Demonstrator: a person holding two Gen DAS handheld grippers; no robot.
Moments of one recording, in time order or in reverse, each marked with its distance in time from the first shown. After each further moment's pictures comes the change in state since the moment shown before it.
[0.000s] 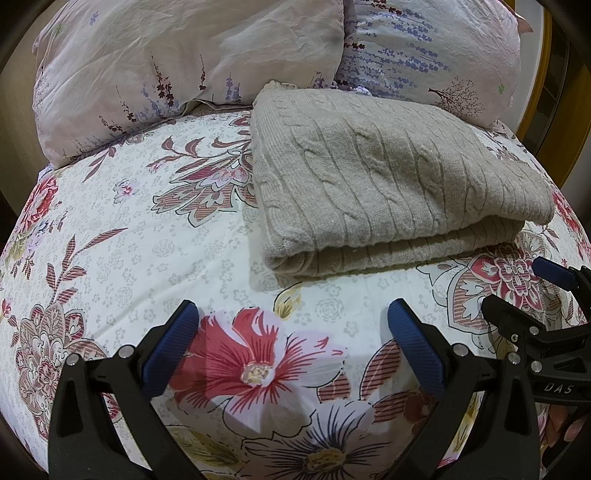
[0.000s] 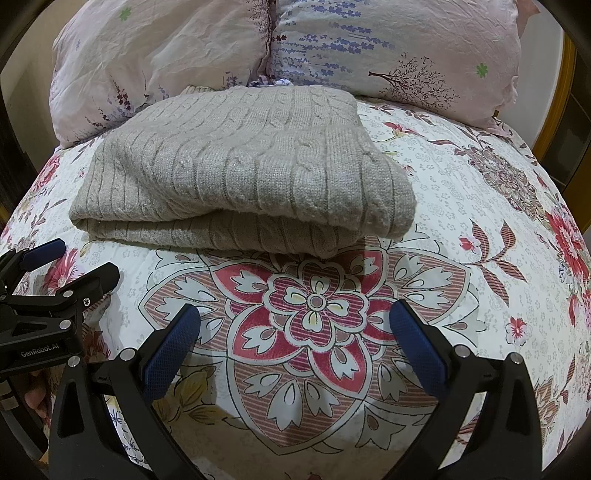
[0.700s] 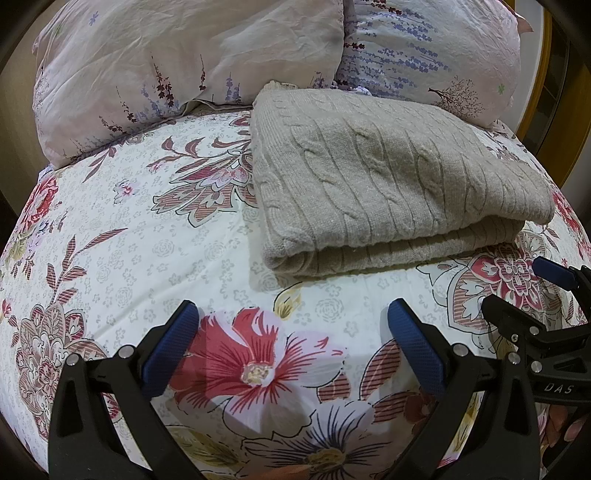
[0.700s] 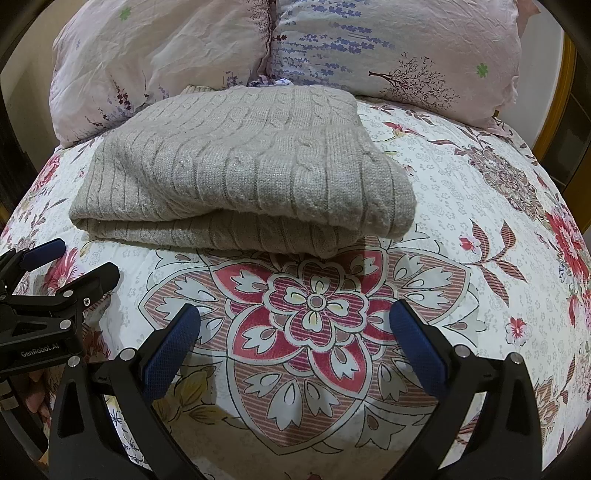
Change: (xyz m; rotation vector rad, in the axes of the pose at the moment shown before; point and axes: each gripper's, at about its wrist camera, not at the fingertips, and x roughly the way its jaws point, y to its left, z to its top) left arm 0.000 -0.001 0.000 0.001 0.000 -0.001; right arm 0.000 0.000 0.000 -0.001 0.001 0.001
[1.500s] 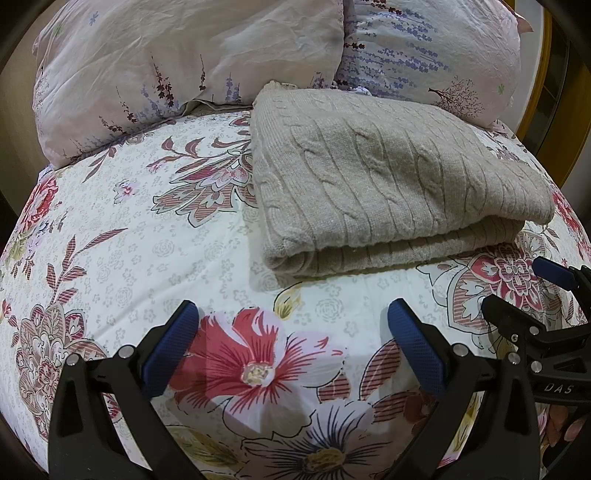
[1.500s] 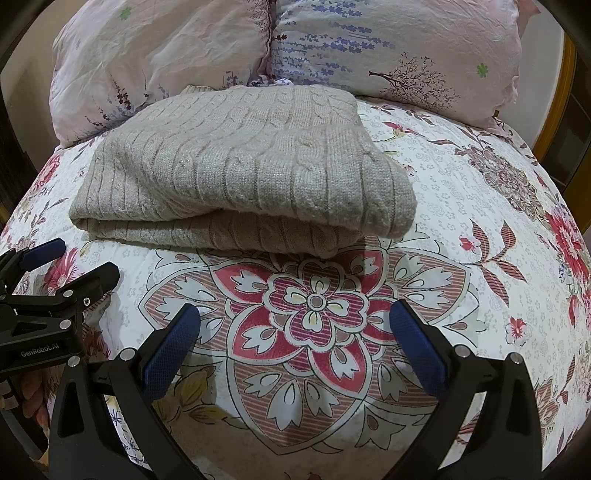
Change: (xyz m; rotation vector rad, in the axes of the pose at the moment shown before) left arm 0.000 0.000 0.000 0.001 0.000 -0.001; right arm 0.000 0.000 0.000 -0.002 0.001 0.001
